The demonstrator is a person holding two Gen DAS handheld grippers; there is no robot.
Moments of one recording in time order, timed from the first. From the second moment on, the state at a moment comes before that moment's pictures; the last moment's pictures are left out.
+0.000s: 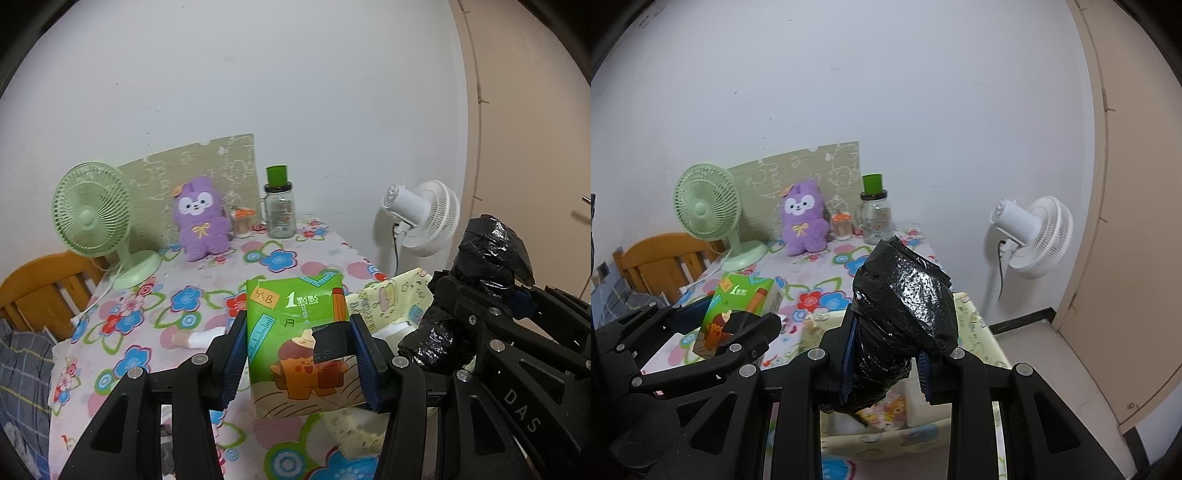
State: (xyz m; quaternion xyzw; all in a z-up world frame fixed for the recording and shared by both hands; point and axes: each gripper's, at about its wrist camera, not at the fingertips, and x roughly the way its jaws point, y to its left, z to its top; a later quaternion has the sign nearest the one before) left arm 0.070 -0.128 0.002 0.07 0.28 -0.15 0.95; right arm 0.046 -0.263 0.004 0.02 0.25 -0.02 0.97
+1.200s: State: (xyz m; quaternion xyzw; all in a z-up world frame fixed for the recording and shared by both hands) left arm 0.127 -0.209 -0.043 0.12 0.33 -0.17 0.92; right arm 0.102 -0.314 -0.034 0.06 0.29 -0.03 0.96
